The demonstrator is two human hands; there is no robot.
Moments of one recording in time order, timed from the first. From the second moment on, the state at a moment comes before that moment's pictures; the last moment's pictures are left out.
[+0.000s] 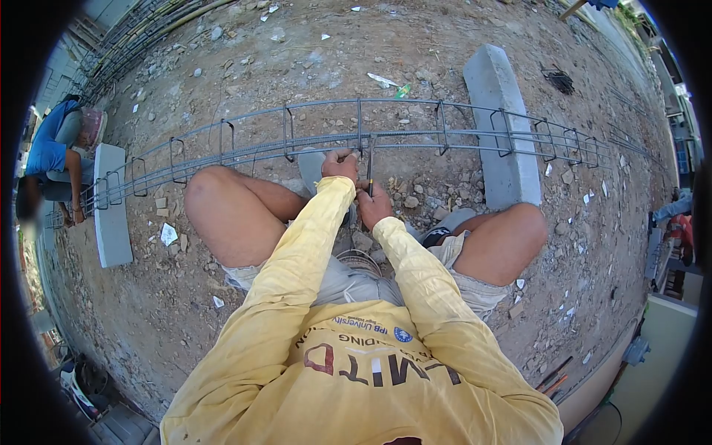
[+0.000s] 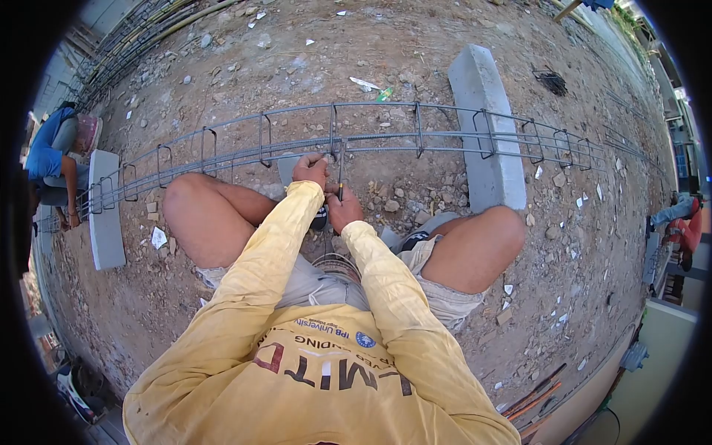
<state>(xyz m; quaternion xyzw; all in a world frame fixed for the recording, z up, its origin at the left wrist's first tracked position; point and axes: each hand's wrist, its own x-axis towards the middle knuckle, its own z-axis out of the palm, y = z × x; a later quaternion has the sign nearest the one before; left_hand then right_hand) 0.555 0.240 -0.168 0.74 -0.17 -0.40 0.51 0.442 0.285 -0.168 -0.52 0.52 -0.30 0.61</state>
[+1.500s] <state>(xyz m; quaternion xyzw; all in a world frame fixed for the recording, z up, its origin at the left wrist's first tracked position) 0.578 0.217 -0.124 0.77 -0.46 -0.31 0.31 0.437 0.269 -0.157 -0.44 0.61 -0.37 0.54</state>
